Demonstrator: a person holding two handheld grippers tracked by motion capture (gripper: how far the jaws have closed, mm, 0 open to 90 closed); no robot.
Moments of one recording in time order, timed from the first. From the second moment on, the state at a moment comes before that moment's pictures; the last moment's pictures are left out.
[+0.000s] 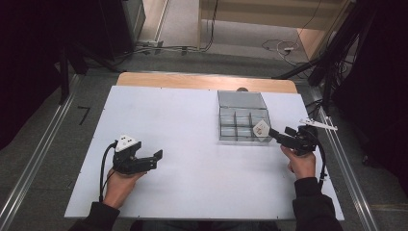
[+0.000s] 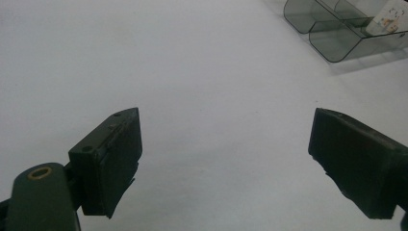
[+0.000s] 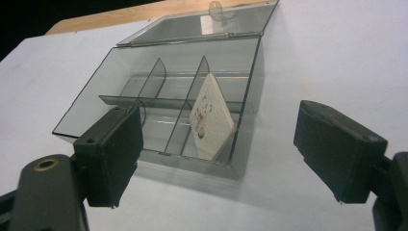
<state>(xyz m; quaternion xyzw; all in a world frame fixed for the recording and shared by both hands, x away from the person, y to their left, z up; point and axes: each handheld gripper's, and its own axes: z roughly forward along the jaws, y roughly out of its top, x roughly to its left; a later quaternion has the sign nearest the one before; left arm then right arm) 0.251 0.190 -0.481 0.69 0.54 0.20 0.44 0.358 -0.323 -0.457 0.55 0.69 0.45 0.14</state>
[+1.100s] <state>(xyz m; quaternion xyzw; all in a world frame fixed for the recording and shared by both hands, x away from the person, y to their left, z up) 0.240 0.240 -0.486 0.65 0.60 0.22 0.42 0.339 -0.343 -0.467 0.56 0.69 0.43 0.16</state>
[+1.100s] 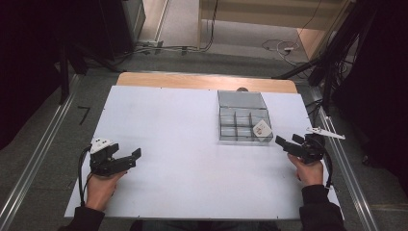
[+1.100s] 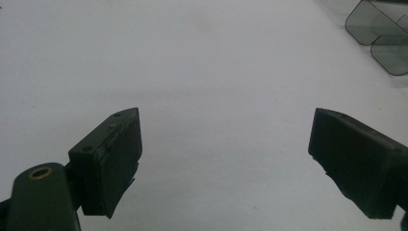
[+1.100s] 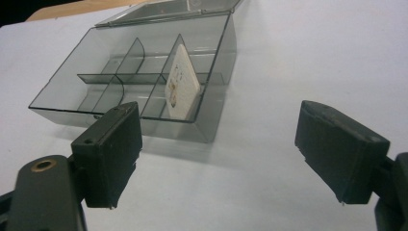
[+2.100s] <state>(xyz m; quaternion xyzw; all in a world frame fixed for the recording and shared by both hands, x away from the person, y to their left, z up) 0.240 0.252 -0.488 0.63 0.61 0.24 0.42 0.313 -0.373 -0.466 0.57 0.67 0.43 0.18</state>
